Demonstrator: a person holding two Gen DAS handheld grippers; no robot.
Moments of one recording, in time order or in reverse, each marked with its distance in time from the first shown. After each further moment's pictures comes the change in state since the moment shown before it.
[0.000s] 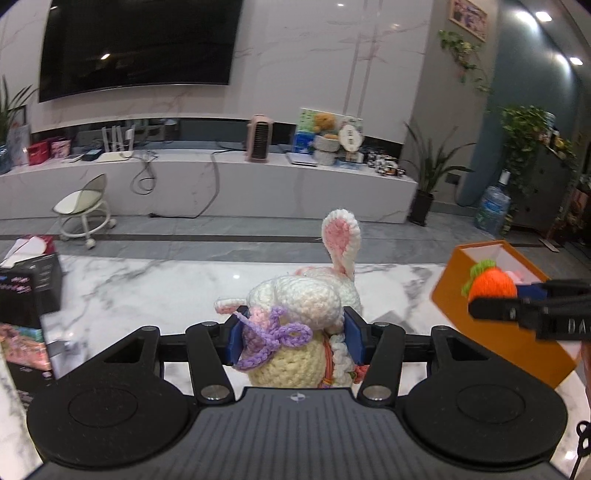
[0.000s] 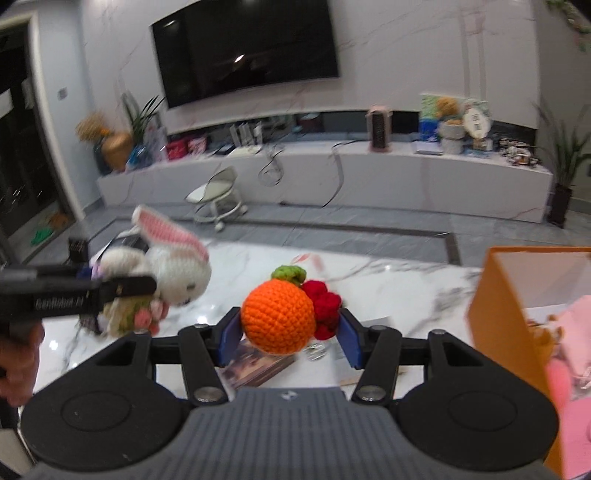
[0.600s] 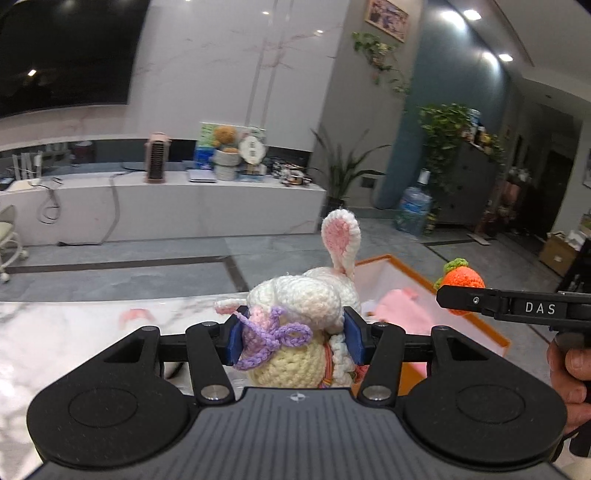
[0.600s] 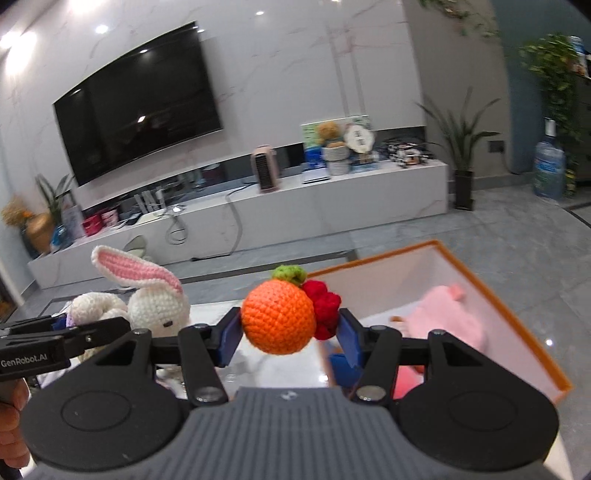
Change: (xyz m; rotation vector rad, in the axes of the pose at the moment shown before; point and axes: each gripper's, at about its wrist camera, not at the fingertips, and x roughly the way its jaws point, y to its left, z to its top) left arm 0.037 -0.151 0.026 0.079 -0.033 -0.247; right arm -0.094 -0.130 -0.003 0.215 -0.127 -0.230
